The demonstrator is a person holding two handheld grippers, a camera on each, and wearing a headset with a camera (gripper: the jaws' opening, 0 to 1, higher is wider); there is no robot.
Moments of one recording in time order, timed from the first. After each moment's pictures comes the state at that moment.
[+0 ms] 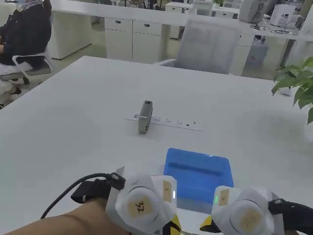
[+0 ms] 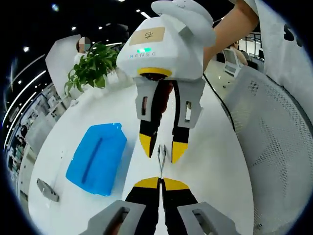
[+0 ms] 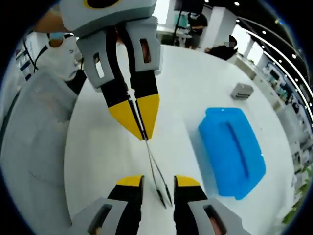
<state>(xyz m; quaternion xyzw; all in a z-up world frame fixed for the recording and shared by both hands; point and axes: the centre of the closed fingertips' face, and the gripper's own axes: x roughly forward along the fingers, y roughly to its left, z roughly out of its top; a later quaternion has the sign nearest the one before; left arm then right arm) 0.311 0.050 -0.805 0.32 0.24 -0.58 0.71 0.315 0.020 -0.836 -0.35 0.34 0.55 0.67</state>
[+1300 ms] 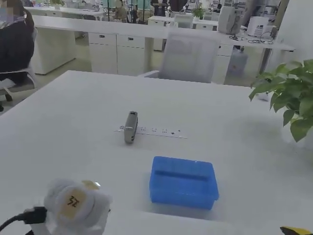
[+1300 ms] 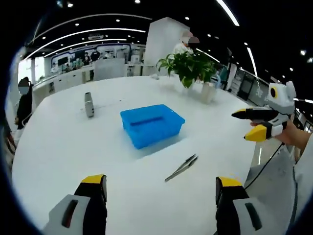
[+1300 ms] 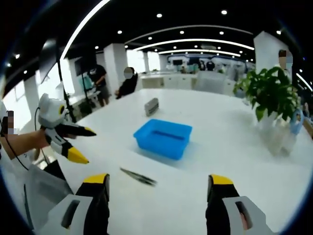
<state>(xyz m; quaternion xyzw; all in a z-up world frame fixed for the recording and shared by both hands) 0.299 0.132 -0.760 0.01 0.32 -0.29 0.90 0.293 -0.074 -0.739 -0.04 0.29 0.29 0.91</state>
